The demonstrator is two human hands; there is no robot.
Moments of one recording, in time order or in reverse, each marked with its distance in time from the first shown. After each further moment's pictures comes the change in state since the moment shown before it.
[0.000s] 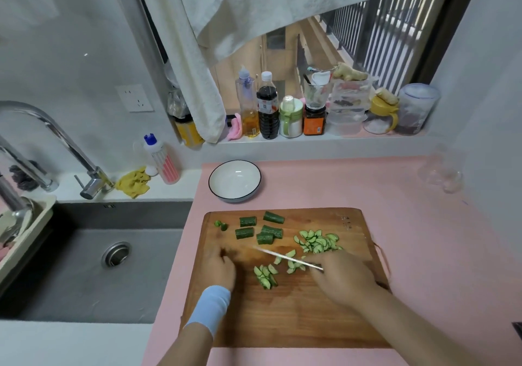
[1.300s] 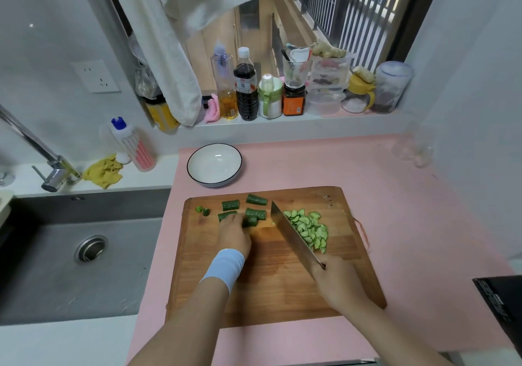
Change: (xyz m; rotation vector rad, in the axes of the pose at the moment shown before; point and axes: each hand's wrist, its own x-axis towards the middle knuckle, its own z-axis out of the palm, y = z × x) left_hand 0.012 0.042 0.054 0.190 -0.248 0.300; right_hand -0.046 0.000 0.035 0.488 0.122 0.451
